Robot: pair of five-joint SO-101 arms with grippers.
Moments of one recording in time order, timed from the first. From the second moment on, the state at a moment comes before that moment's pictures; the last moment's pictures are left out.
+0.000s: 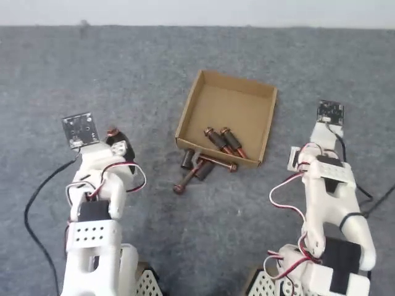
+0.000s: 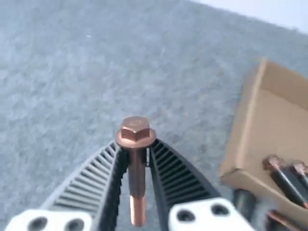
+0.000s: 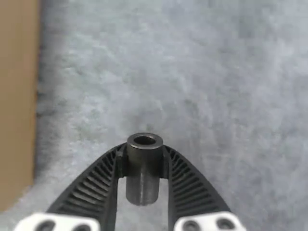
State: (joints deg) left arm -11.9 -60.5 81.5 24.1 16.2; right arm 9.3 -12.8 53.3 28.5 1.7
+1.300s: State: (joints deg) left arm -13.4 -60.5 84.4 18.2 14.9; right arm -26.6 -10.6 67.5 -45.1 1.7
